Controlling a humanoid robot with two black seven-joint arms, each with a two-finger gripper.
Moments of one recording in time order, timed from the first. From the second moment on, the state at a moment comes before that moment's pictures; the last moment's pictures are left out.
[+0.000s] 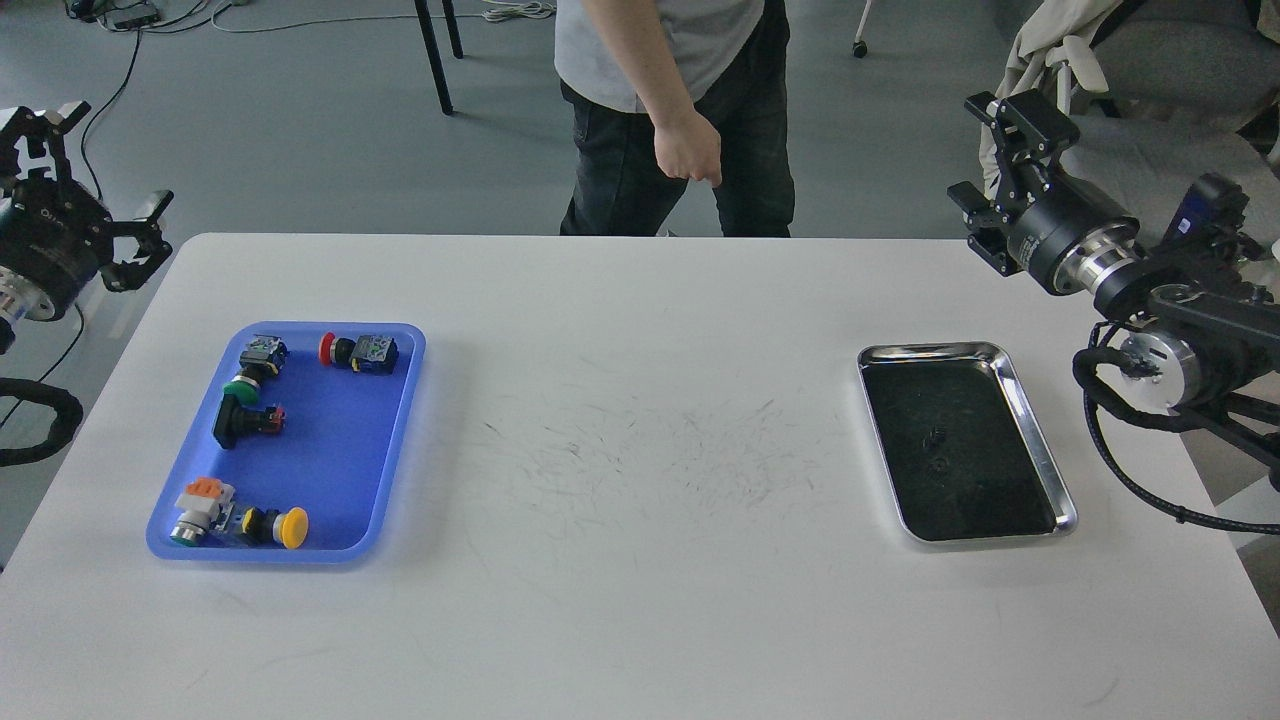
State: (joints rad) left arm -0.74 0.73 -0.55 -0.66 -0.10 -0.49 -0.35; right arm 1.06 -0.64 0.04 1.11 -0.05 -0.10 0.43
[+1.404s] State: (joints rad) left arm -0.80 0.66 -0.55 -0.66 -0.22 -0.49 -0.24; right arm 0.95 -0.27 0.45 0.82 0.15 -0.13 0.24
